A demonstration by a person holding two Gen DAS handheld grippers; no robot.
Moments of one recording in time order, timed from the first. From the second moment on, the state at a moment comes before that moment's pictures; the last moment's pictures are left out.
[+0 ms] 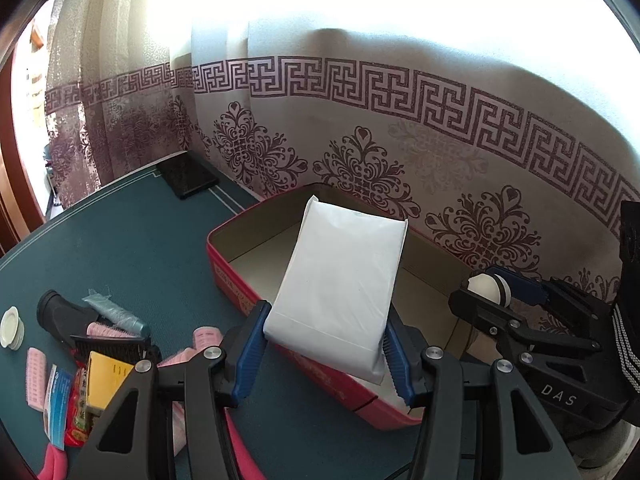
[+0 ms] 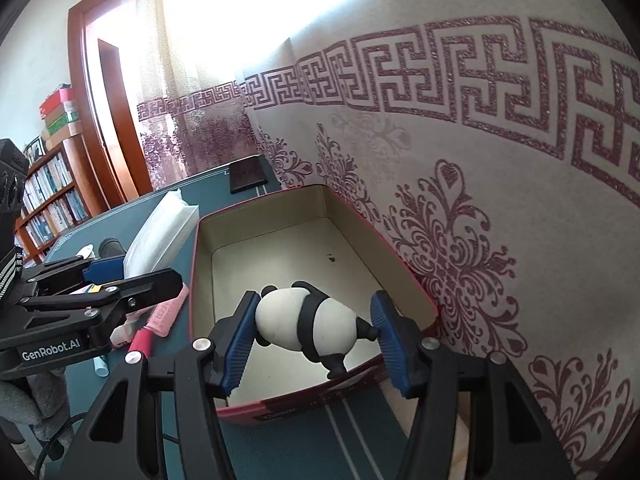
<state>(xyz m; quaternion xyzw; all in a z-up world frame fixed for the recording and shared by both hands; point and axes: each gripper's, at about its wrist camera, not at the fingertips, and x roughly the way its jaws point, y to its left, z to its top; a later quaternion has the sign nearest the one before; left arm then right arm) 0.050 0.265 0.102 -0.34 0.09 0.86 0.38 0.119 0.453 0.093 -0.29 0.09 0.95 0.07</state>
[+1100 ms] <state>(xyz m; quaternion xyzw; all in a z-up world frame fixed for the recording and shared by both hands) 0.033 0.266 0.084 -0.38 0.07 0.85 0.35 0.119 0.461 0.084 -0.30 0.12 0.94 0.07</state>
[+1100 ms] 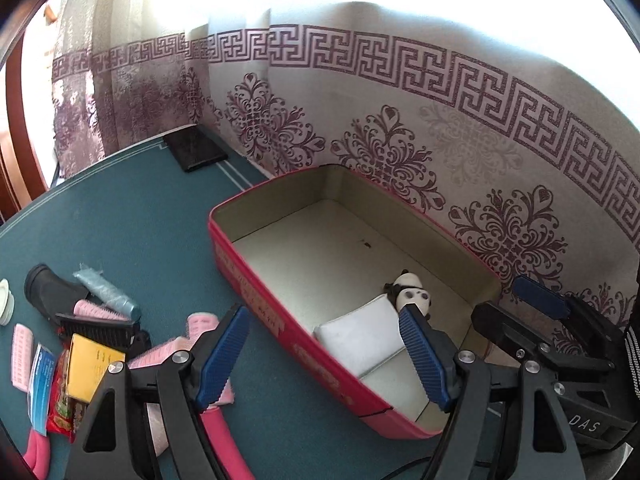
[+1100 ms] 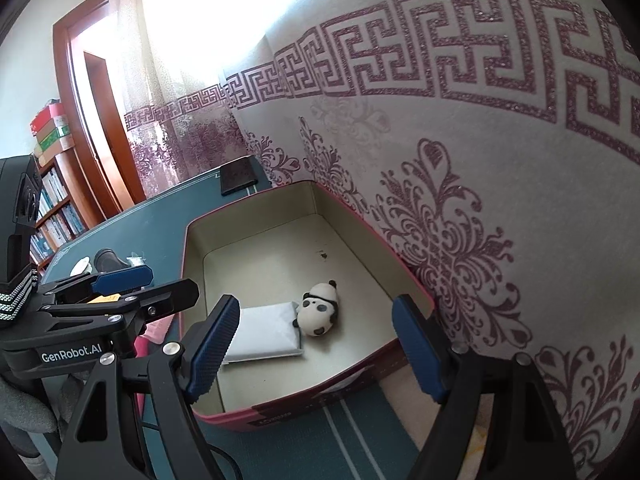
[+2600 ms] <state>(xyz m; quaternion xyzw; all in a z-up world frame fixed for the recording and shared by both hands) 0.050 -0.034 0.035 -0.39 -0.03 0.91 0.11 0.127 0.263 0.047 -0.39 0.05 0.92 -0.09</state>
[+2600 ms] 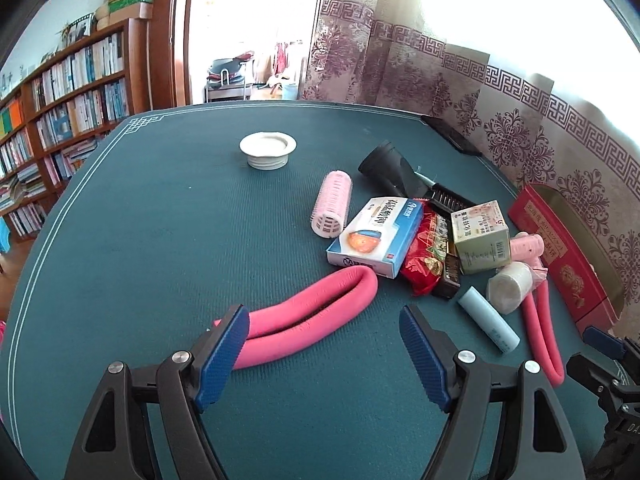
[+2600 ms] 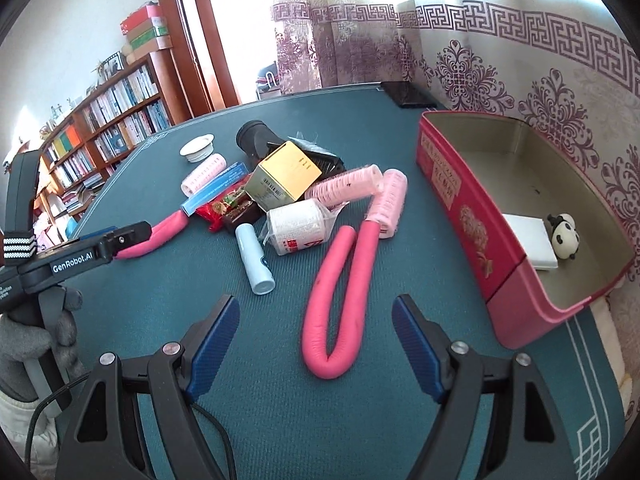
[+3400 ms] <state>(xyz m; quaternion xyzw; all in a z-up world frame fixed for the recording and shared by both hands) 0.021 -0.023 0.006 -0.42 0.03 0.90 0.13 0.116 0.262 0.035 -0.41 0.05 0.91 -0.07</state>
